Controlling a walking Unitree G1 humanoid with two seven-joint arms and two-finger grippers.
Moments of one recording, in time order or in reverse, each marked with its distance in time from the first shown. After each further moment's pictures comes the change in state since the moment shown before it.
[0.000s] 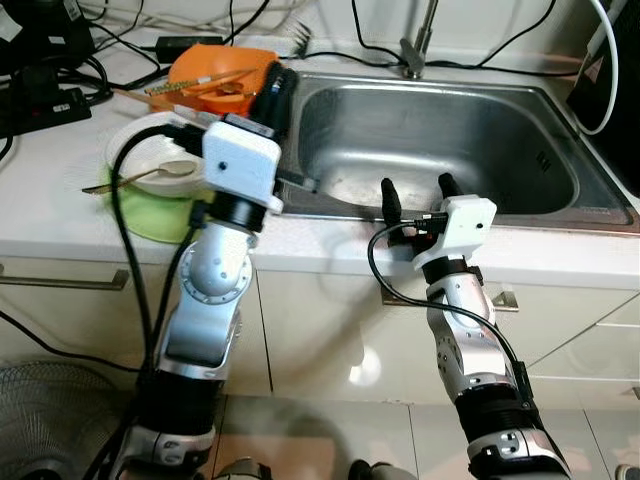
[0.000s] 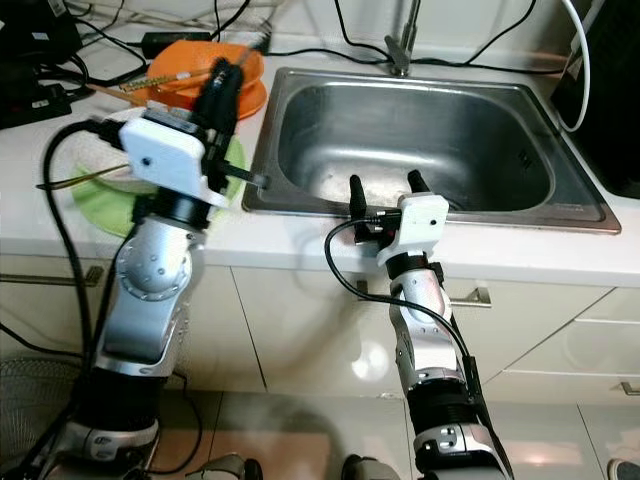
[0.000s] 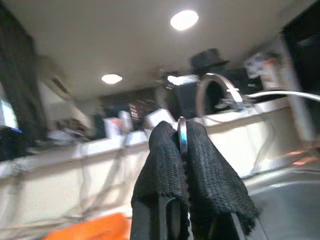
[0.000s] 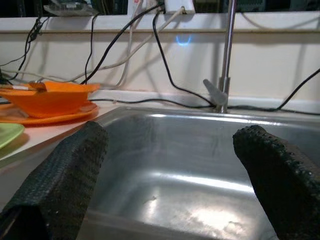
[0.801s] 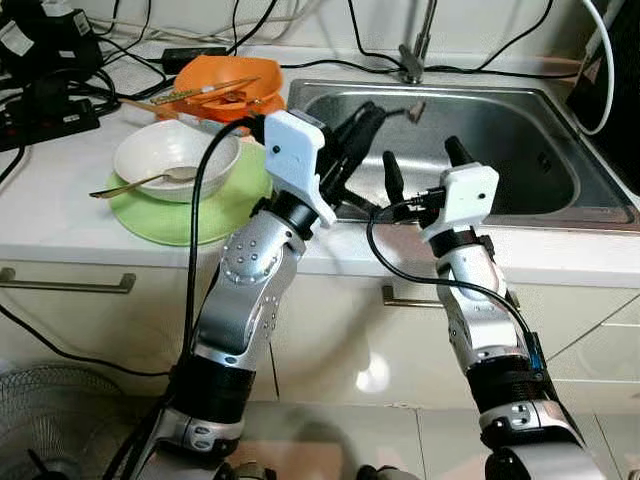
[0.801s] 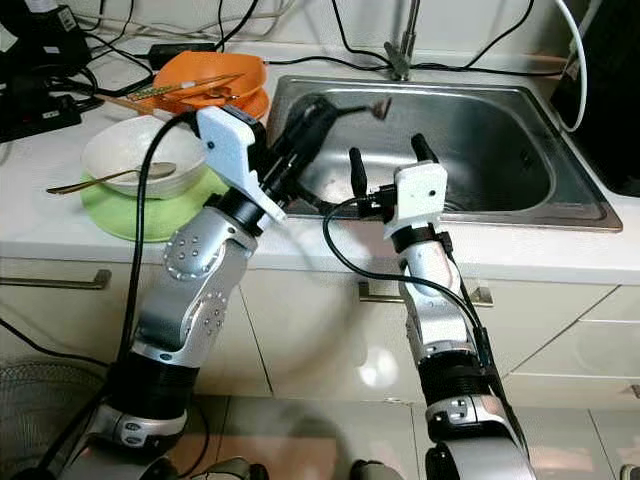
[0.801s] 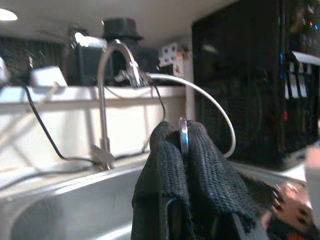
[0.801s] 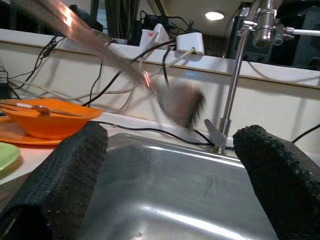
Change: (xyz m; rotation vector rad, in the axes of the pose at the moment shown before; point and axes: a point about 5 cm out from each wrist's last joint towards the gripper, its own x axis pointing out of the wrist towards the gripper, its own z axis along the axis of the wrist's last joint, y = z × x) left arm 0.004 -0.041 -0.019 -0.370 0.161 -0.274; right arm 0.023 -0.001 0.021 -0.137 -0.070 0.067
